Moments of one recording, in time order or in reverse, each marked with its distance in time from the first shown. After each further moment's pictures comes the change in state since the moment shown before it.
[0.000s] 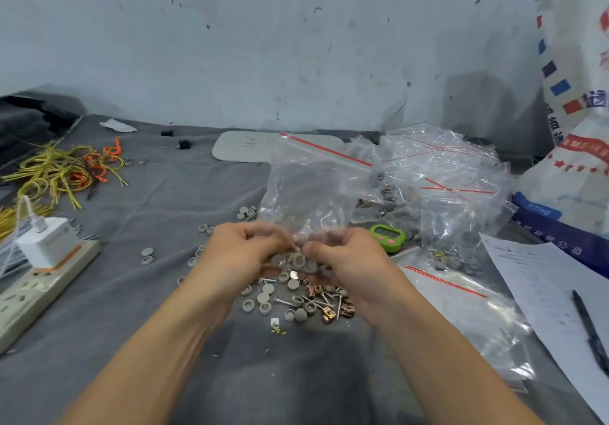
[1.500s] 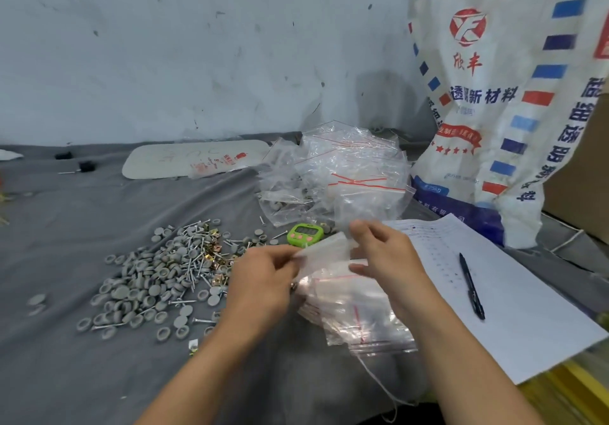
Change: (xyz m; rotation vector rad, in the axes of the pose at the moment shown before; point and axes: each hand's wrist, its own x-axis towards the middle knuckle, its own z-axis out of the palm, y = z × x) left_hand 0.005 -0.025 0.132 0.419 -0.111 0.314; right_hand -0.044 -0.003 -0.144 -0.166 0.525 -0.120
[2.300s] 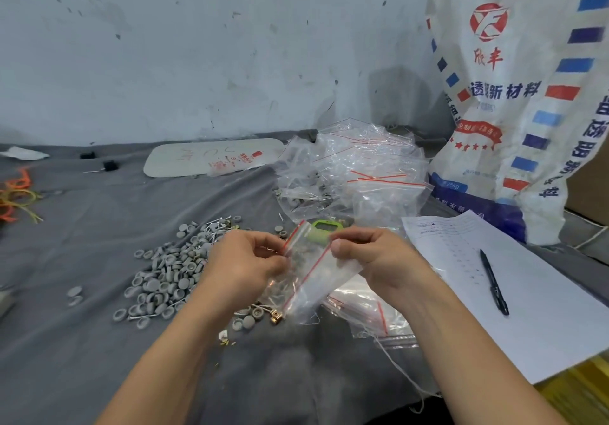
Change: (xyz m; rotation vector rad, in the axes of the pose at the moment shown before) left_hand 0.001 0.002 -0.071 0.011 -0.067 -0.183; right_hand -0.001 -0.003 0.034 0.303 -0.352 0.109
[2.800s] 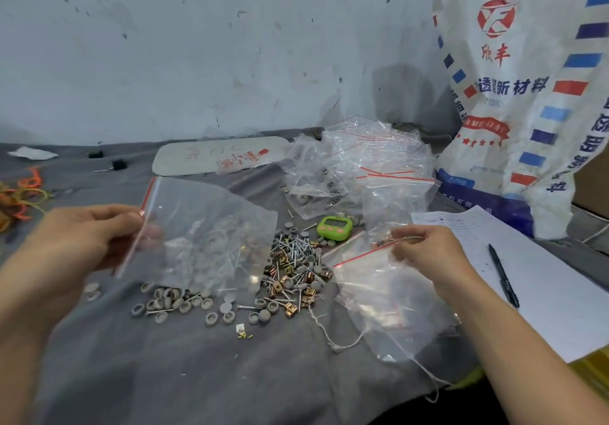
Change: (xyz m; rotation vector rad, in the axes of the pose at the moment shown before) left_hand -0.002 -0.044 -0.165 -0.292 0.316 -0.160; right_hand 0.008 0.013 -0.063 -0.609 0.502 0.087
